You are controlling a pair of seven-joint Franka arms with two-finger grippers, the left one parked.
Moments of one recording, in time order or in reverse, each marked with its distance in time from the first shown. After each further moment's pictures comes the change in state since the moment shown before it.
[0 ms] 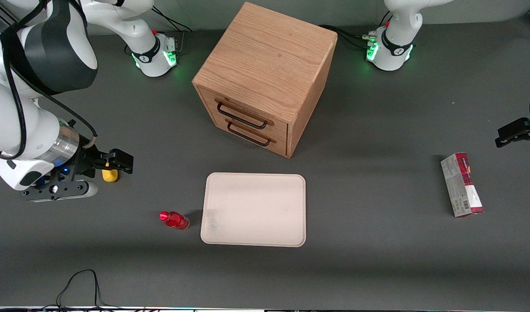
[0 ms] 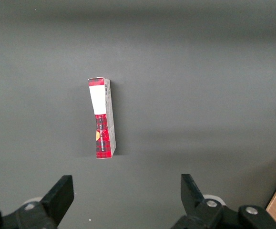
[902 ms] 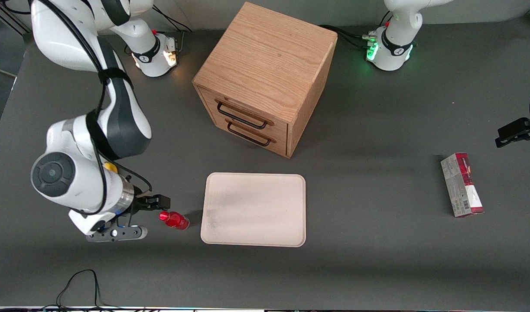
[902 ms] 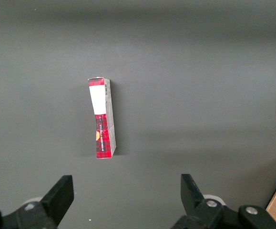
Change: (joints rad) arm 0.023 0.266 0.000 0.038 0.000 0.238 0.046
